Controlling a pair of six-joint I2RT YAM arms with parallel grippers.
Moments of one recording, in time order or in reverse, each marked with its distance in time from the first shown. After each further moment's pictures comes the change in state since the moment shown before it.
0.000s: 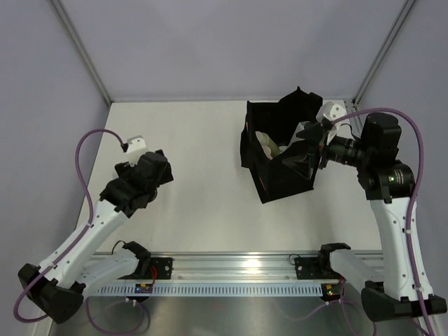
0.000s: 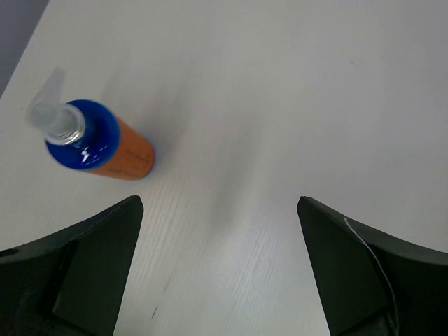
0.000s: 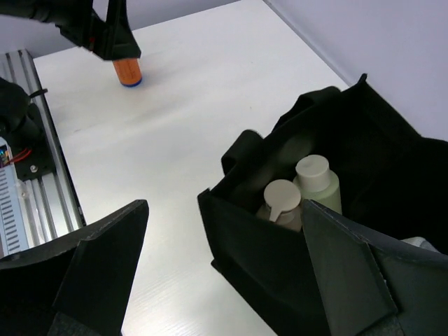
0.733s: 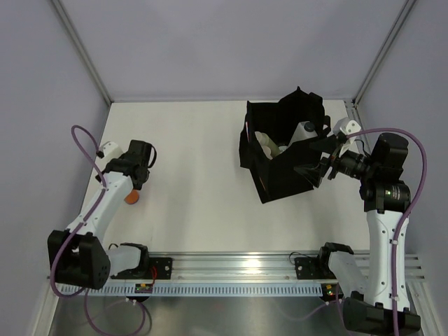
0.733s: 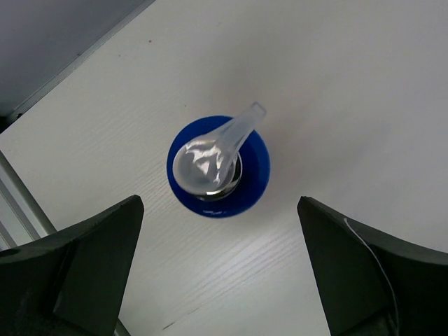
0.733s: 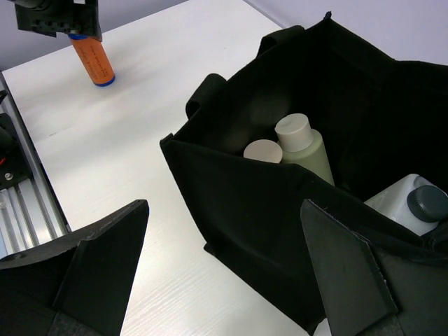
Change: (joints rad) left arm 0.400 0.255 -0.003 -0.112 -0.083 -0.257; right arm -0.264 -0.165 -0.290 0.117 -0.161 0.006
